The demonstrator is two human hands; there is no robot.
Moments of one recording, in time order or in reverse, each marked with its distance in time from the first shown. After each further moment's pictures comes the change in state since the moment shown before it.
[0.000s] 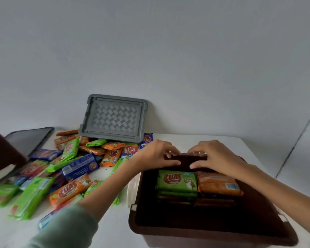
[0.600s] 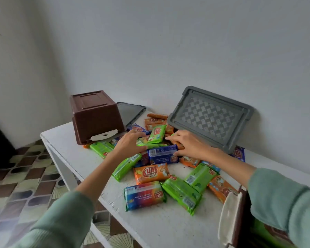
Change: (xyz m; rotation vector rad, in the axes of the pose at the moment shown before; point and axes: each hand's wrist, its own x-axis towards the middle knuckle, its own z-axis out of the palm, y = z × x) left_hand -0.229 -0.167 -0.079 0.163 0.355 -1.060; right_hand 0.220 -0.204 0.130 -0.094 -0.176 -0.685
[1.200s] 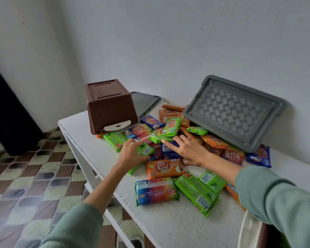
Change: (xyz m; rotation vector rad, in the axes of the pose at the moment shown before) left_hand -0.030 -0.039 0.039 -0.012 0.064 -0.249; right_hand 0.033 -0.001 0.065 -0.601 -0.091 -0.267
